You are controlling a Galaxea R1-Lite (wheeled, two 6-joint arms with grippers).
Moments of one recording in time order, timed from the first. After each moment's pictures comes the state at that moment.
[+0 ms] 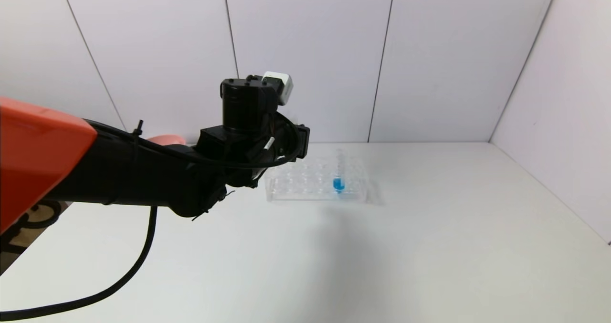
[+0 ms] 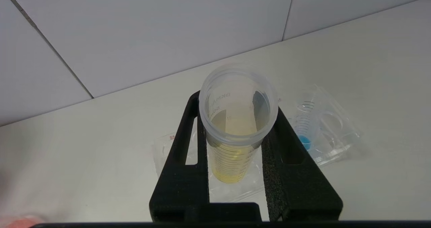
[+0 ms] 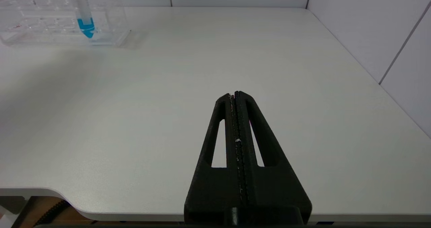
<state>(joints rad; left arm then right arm) -0.65 1.93 -1.25 -0.56 0.27 -0.02 0.00 0.00 0.00 0.00 0.00 0.00</state>
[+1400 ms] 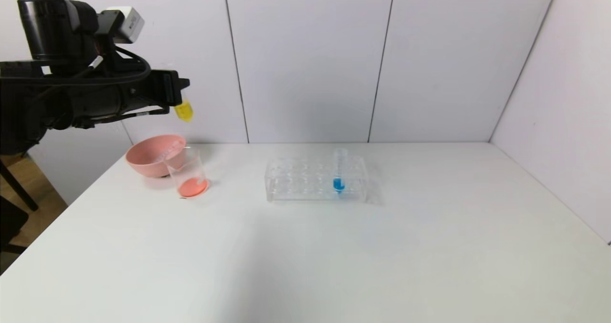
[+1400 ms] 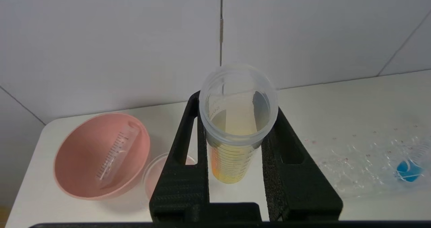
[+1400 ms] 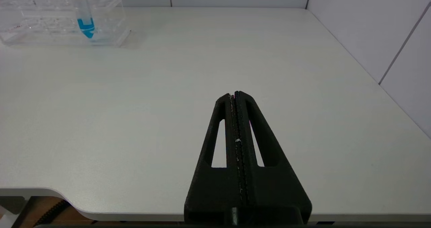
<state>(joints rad) -0.15 1.65 -1.26 -0.29 -0.02 -0.01 0.00 0.00 0.00 0.00 0.00 0.00</state>
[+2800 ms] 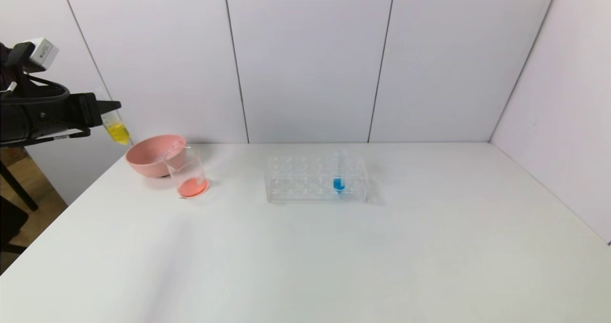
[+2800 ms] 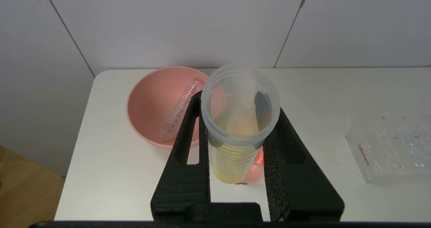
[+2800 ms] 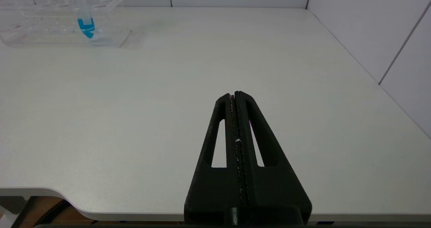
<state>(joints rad) 0.25 1.63 -1.13 -0.31 -0.37 -0.01 0.00 0.00 0.00 0.00 0.00 0.00</state>
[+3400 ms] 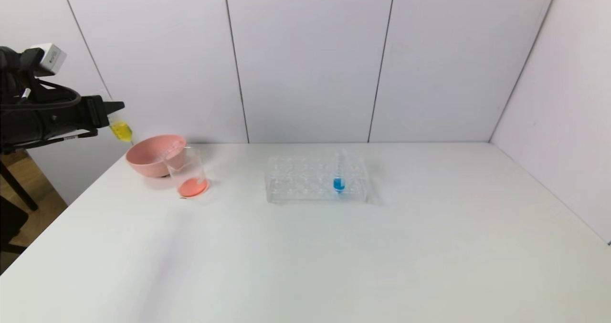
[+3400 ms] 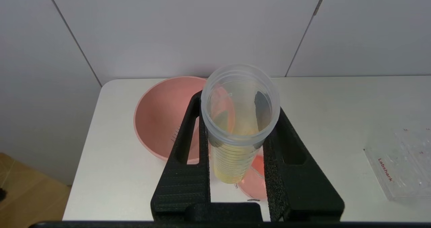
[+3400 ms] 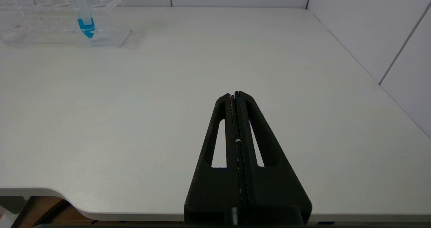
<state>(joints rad) 0.25 1.69 -1.12 -0.41 -0.35 -0.01 0.00 0.00 0.00 0.00 0.00 0.00</state>
